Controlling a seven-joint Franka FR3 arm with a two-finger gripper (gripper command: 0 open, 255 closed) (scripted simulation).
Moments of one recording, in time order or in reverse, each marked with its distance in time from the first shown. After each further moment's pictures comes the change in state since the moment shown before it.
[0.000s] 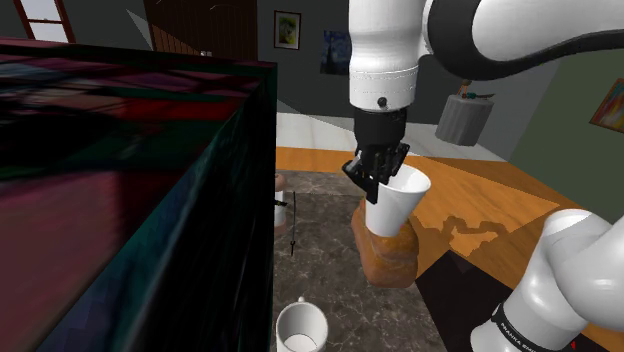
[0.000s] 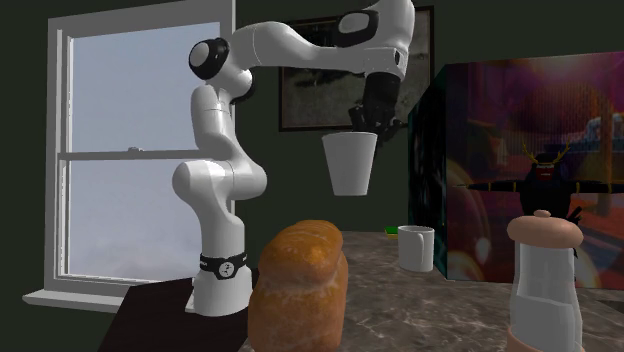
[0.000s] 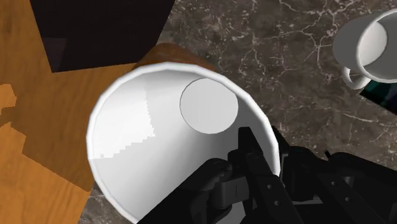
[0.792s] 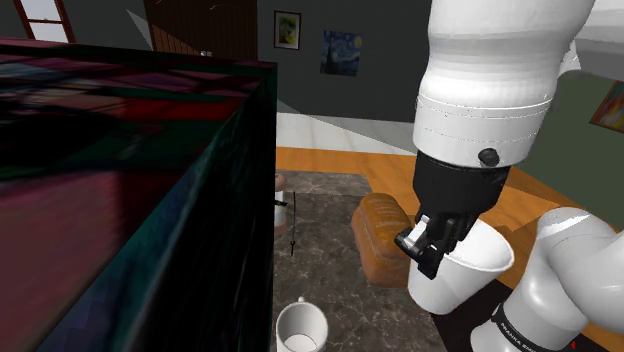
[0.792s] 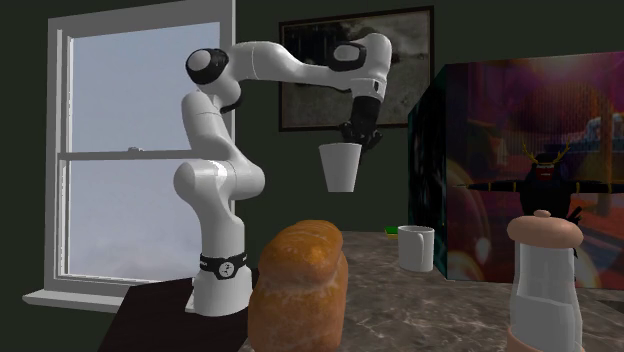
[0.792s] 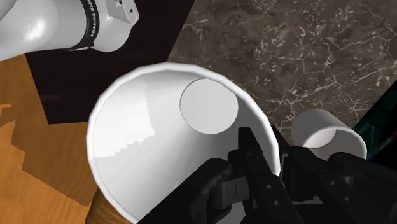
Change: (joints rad) arm 0.123 -0.137 0.167 -0.053 0.168 -0.067 0.238
